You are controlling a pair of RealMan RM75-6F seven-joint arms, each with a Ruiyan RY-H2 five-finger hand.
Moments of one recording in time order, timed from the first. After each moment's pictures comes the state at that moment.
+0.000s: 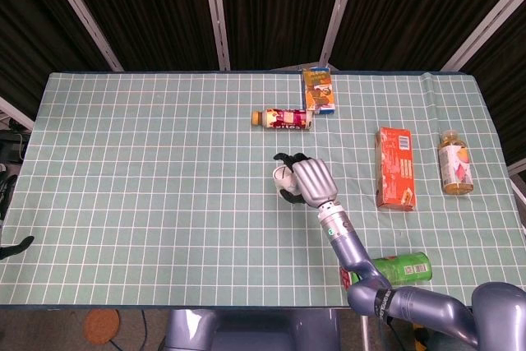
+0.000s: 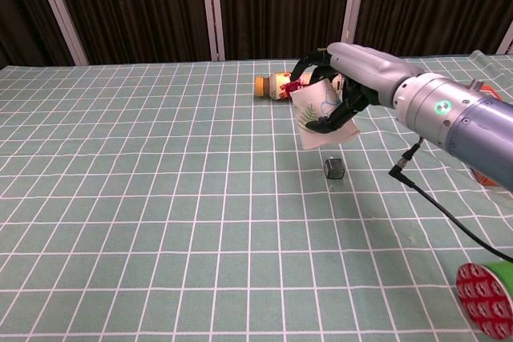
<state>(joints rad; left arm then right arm) -0.09 -1.02 -0.09 -1.77 1.31 1.45 0.26 0.74 -1.73 0.32 -1.39 -1.14 1.03 -0.29</state>
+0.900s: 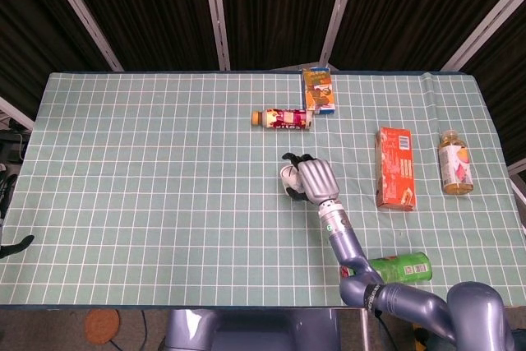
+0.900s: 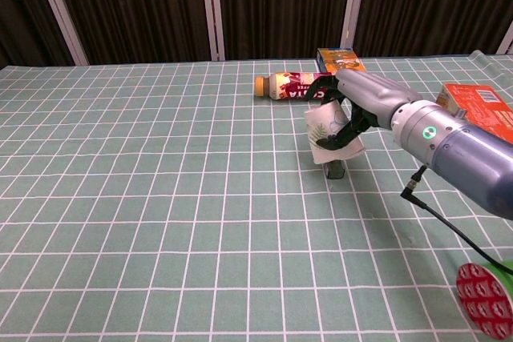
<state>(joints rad) -0.10 -1.02 -0.09 -1.77 1.29 1.45 0.27 0.75 -1.84 0.29 -1.18 -1.11 1.02 -0.24</state>
